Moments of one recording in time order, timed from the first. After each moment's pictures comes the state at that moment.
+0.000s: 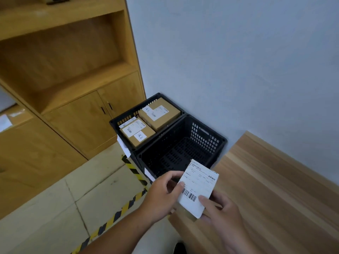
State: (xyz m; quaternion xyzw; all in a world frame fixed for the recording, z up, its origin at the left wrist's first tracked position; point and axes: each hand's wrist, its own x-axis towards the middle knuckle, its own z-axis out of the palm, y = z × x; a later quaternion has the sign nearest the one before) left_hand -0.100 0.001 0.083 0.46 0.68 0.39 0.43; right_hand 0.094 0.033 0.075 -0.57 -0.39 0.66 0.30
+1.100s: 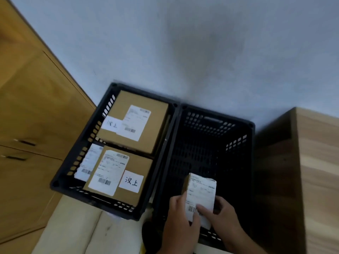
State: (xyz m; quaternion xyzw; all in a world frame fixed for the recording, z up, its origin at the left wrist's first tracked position) left_hand -0.340 0.240 -0.147 0.51 0.65 0.08 0.56; right_hand -0.198 0.239 -0.151 -0.78 -0.21 0.54 0.23
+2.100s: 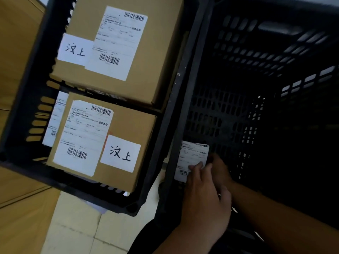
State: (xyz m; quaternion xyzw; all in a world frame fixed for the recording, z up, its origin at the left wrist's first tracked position) left_hand -0.326 0.250 -0.303 0.56 0.64 0.02 0.52; right_hand -0.228 0.273 -0.420 -0.76 -0.23 0.60 0.08
